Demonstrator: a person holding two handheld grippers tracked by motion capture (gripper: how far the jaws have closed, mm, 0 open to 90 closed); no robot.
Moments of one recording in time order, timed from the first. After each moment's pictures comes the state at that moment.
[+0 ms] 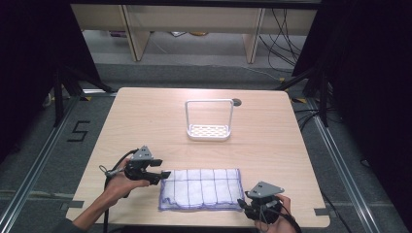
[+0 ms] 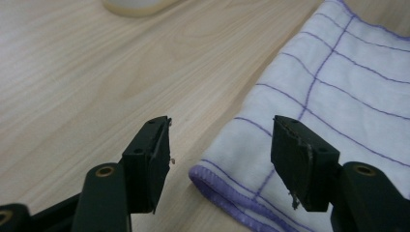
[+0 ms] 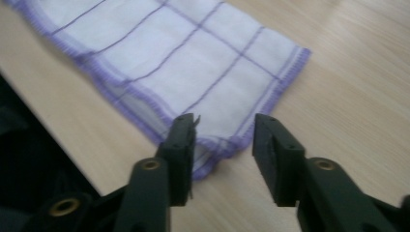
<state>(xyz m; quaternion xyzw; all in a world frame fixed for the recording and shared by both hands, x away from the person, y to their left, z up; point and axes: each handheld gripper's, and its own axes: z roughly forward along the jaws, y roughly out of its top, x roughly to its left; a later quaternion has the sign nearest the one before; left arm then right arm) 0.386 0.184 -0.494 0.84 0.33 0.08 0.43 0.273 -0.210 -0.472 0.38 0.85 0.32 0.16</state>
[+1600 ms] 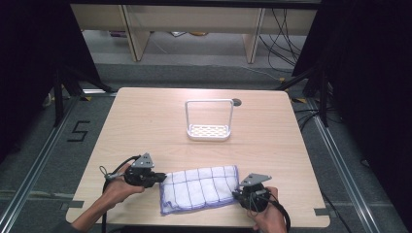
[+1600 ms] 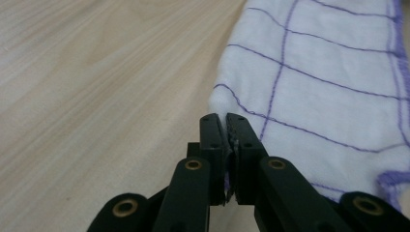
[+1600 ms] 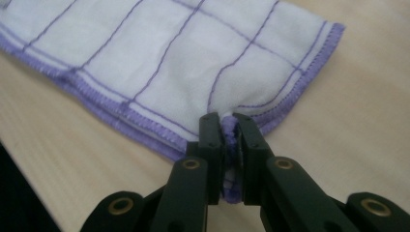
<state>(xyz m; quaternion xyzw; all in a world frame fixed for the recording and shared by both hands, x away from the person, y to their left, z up) 0.367 0.189 -0.502 0.87 0.28 0.06 0.40 0.309 -0.193 -0.490 0.40 0.86 0.30 0.11</state>
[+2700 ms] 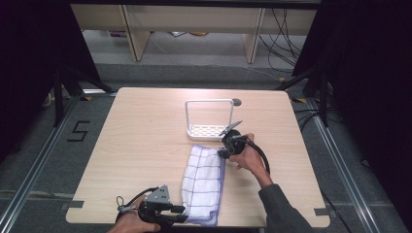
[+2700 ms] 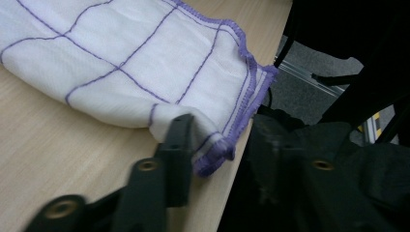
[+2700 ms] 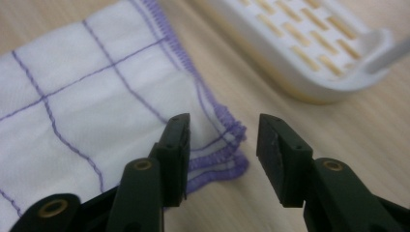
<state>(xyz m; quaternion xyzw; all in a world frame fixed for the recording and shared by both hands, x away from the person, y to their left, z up) 0.284 0.132 -0.503 0.86 0.24 -0.05 0.45 0.470 -0.149 -0.473 0.36 0.89 0.25 0.11</state>
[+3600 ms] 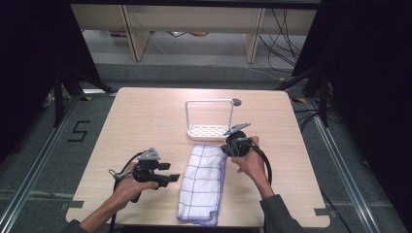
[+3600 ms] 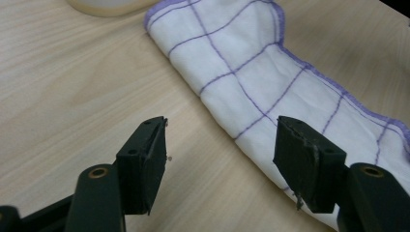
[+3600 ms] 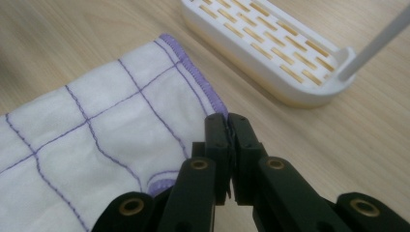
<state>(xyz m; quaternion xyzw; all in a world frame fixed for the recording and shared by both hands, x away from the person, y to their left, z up) 0.379 0.161 -0.491 0.82 0.36 0.04 0.45 0.444 -0.154 -0.454 0.39 0.86 0.30 0.12</state>
